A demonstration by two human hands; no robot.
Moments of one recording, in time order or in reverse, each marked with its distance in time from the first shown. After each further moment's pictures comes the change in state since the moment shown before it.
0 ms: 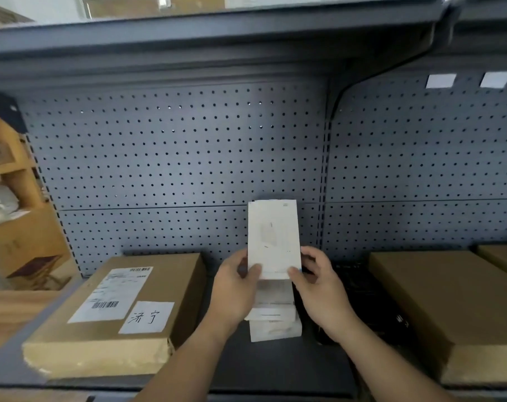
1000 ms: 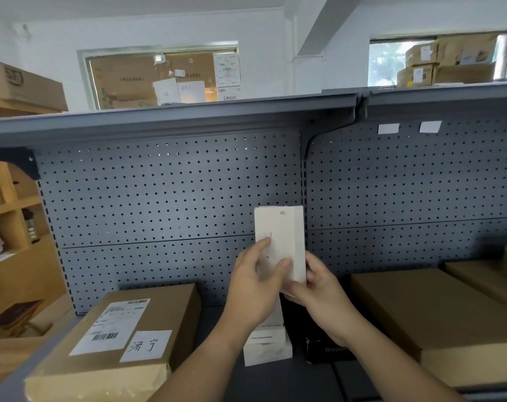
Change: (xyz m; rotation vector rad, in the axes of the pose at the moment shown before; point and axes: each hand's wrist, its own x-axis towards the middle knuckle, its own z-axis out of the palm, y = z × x) left_hand -0.016 0.075 0.010 -0.068 -0.012 0.236; right_hand -0.035 -0.074 -0.038 0.279 -0.223 -0.121
